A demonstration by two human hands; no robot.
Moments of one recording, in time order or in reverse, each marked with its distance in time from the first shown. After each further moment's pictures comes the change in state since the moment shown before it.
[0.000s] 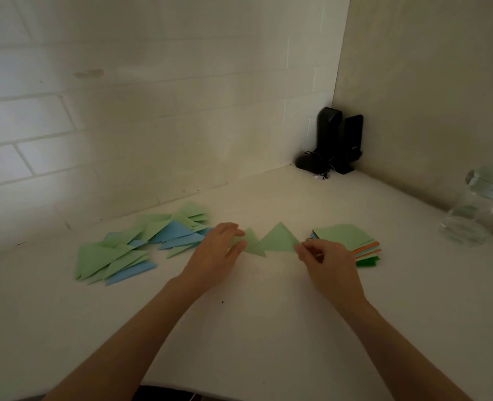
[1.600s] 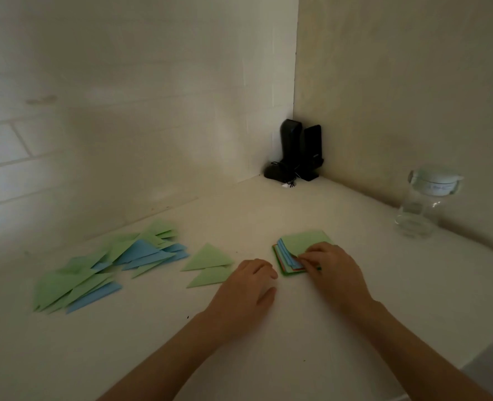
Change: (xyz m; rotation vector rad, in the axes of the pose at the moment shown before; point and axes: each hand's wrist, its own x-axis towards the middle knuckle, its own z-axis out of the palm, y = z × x) left_hand -0.015 0.065 0.070 0.036 -0.031 0.440; right_hand 0.010 0.074 -0.048 -0.447 -0.048 -0.169
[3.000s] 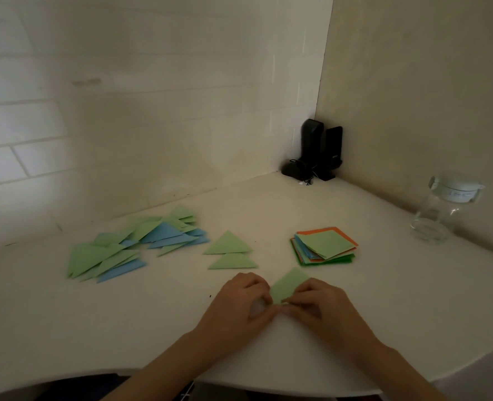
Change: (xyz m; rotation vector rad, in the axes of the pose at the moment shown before) left_hand -0.065 0.006 -0.021 -0.113 0.127 -0.081; right_hand -0.065 -0.059 -0.003 0.330 -0.246 -0.156
